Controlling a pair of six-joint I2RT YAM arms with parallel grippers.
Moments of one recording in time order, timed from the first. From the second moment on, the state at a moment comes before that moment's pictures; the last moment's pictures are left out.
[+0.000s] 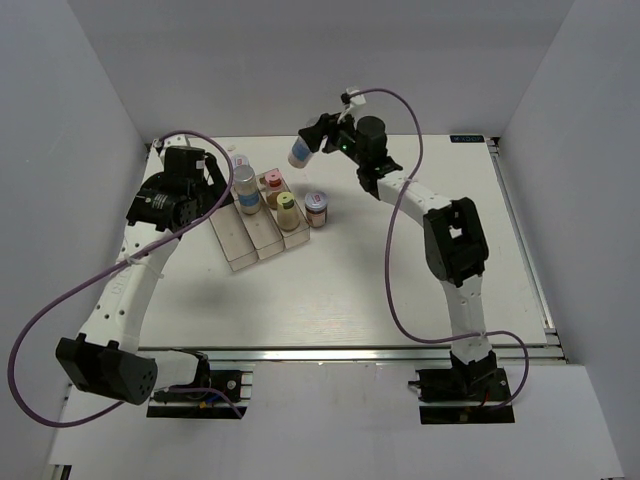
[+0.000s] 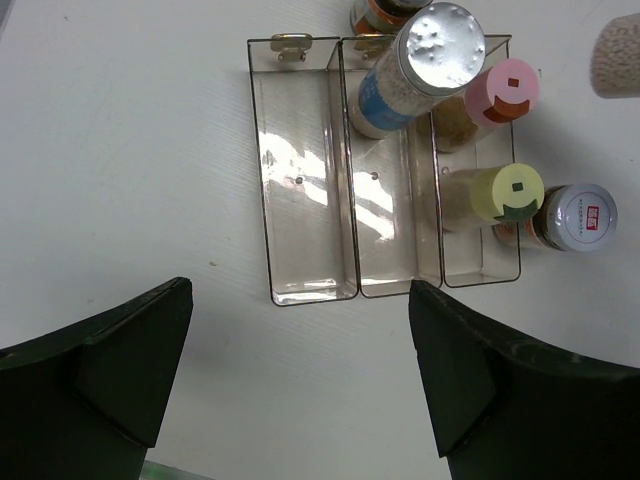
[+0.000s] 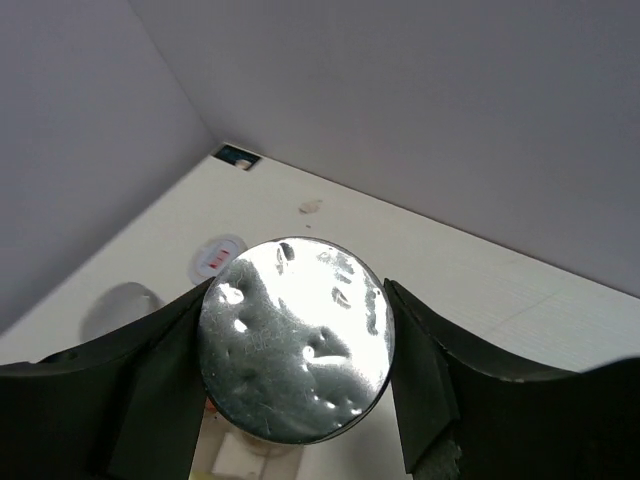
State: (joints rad) left arm -0.23 1.27 1.42 -0.88 -0.35 -0.50; right arm 0.52 2.24 1.82 0.47 -0.25 0.27
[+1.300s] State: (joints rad) left arm -0.23 1.15 1.37 -0.88 -0.44 -0.50; right arm 0.74 2.27 1.92 0.12 -0.60 0.09
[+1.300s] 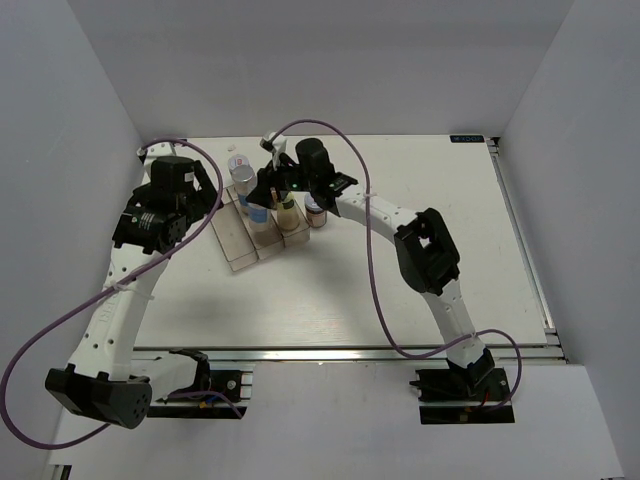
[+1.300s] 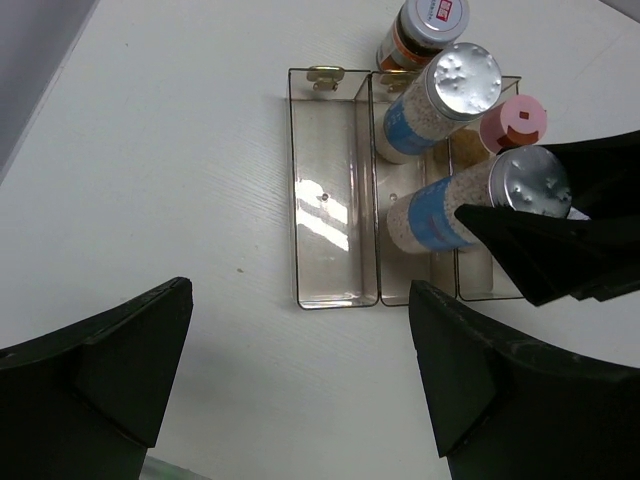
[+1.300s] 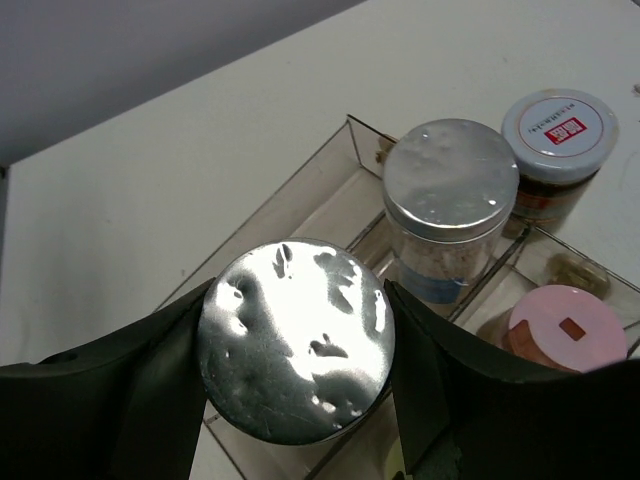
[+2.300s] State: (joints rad) left arm -0.23 1.22 1.36 -0.83 -0.41 -0.49; right arm 0.79 2.28 1.91 0.07 -0.53 -0.08
